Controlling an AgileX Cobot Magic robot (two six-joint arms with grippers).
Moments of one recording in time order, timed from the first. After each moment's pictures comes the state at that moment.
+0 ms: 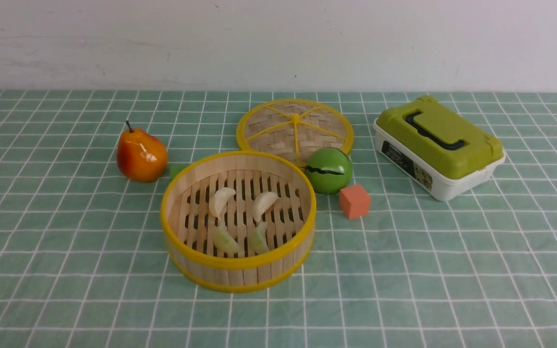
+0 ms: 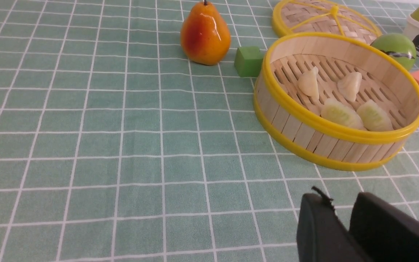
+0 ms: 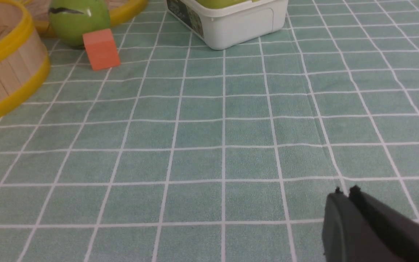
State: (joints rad) right arm 0.02 -0.01 0.02 0.06 0.38 0.06; left arm -0.44 0.16 -0.40 0.34 0.72 -0.50
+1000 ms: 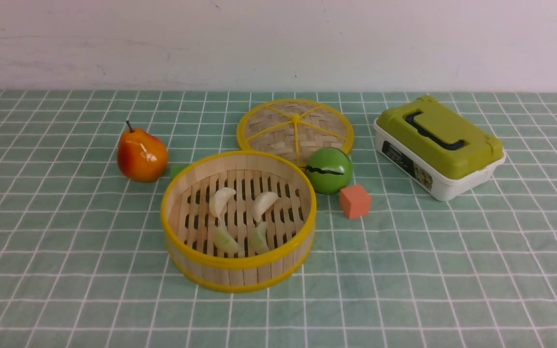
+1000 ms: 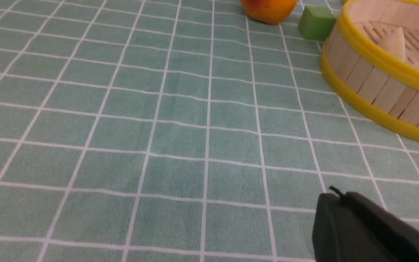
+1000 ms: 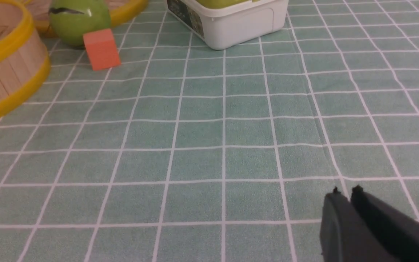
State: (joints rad) right arm 0.02 -0.01 0.02 0.06 0.38 0.06; left arm -0.06 -0.01 0.03 0.02 0.39 -0.19
